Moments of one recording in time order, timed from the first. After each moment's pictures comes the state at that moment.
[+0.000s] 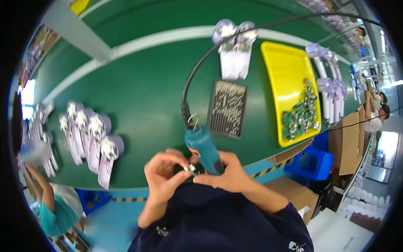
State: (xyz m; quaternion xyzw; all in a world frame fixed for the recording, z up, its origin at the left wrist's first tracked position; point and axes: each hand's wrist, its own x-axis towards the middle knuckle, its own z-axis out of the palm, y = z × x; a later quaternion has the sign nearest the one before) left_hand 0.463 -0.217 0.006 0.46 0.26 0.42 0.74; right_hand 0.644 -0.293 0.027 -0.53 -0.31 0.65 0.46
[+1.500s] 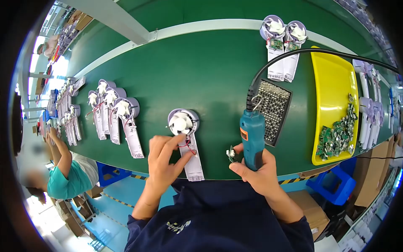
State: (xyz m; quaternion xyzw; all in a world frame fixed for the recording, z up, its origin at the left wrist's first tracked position) left_hand 0.420 -0.190 0.009 0.83 0.44 0.26 0.22; right_hand 0.659 -0.291 0.010 -0.56 -0.24 0.61 0.50
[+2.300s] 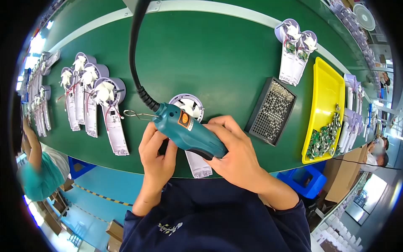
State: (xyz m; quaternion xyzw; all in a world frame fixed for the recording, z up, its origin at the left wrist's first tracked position) left_hand 0.425 -0.189 -0.012 0.67 0.48 0.42 0.38; right_hand 0.613 -0.216 0.031 -0.62 -0.59 0.43 0.29
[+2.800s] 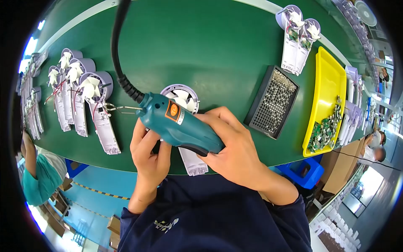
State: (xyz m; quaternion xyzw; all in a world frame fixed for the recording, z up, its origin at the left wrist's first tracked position) left_hand 0.424 -0.187 -0.012 0.68 0.46 0.42 0.39; right_hand 0.611 -0.212 0.028 -0.61 -0.60 0.41 0.31
